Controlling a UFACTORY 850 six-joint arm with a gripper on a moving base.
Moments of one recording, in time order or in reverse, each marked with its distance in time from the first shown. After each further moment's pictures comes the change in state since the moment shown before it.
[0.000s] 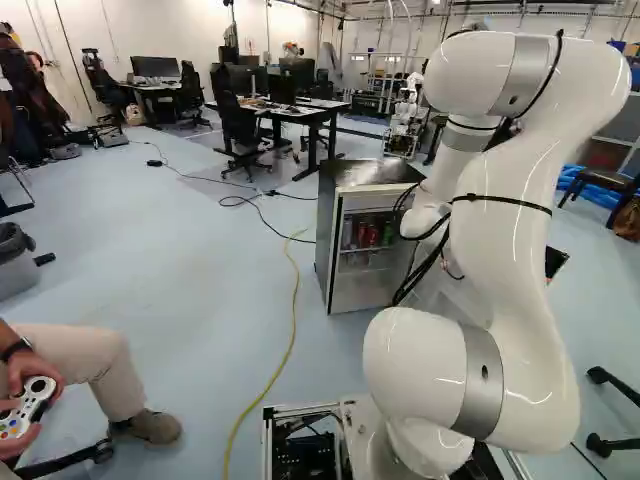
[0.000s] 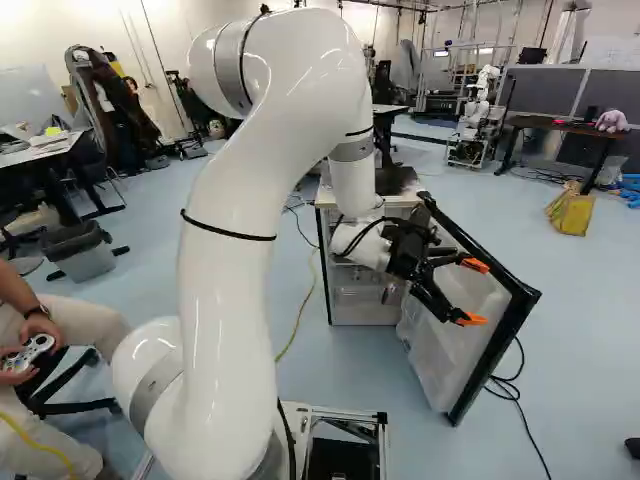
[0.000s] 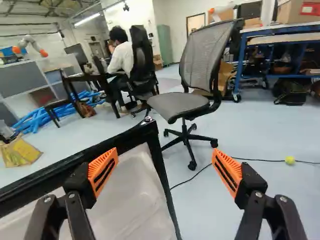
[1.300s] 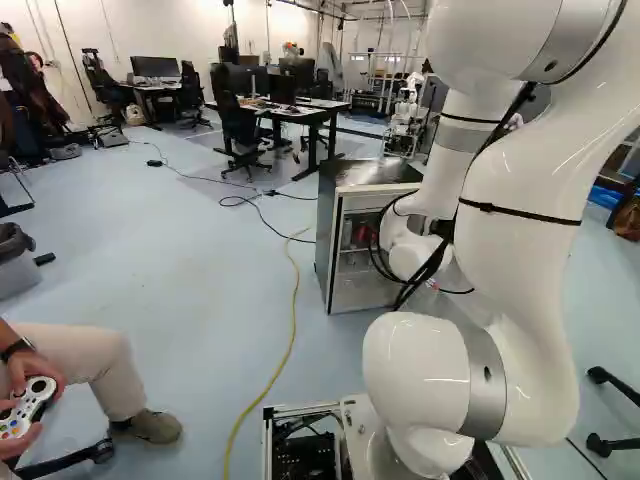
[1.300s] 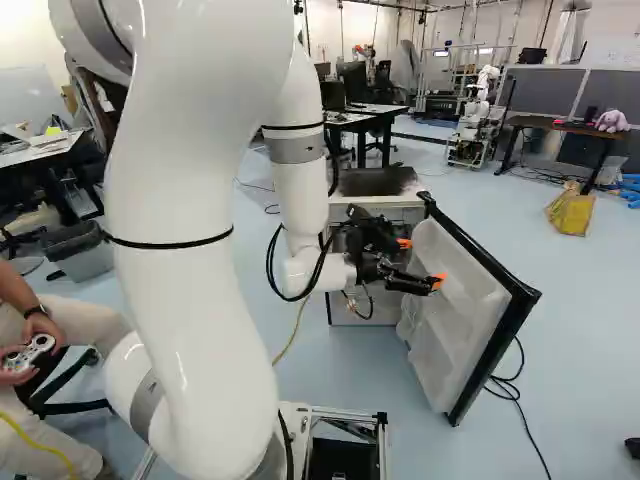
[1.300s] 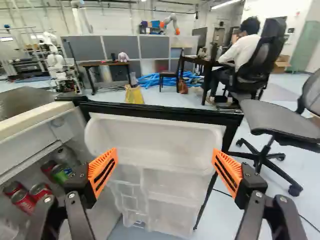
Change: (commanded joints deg) arm 6.1 15.2 23.5 -39.2 0.0 0.0
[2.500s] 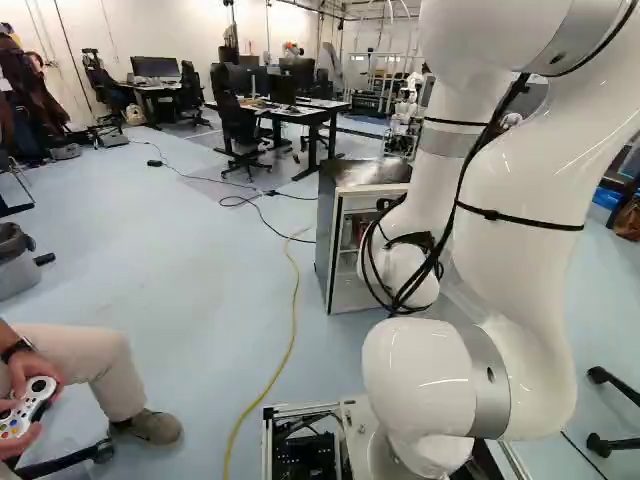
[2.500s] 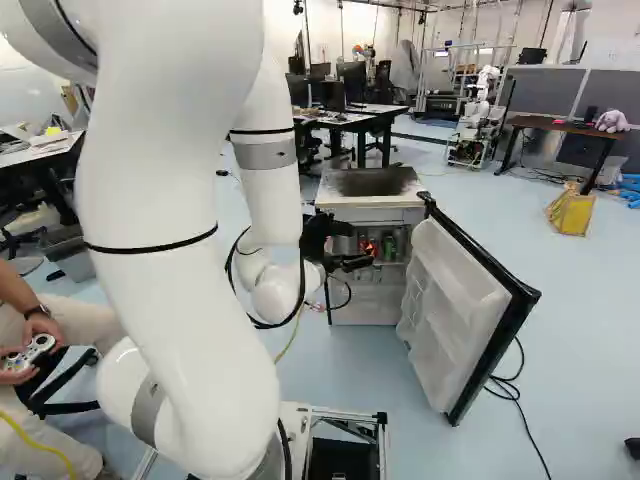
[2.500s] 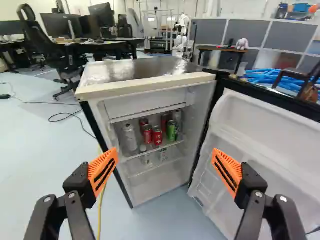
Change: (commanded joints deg) arm 6.8 1.7 6.2 -36.2 -1.7 0.0
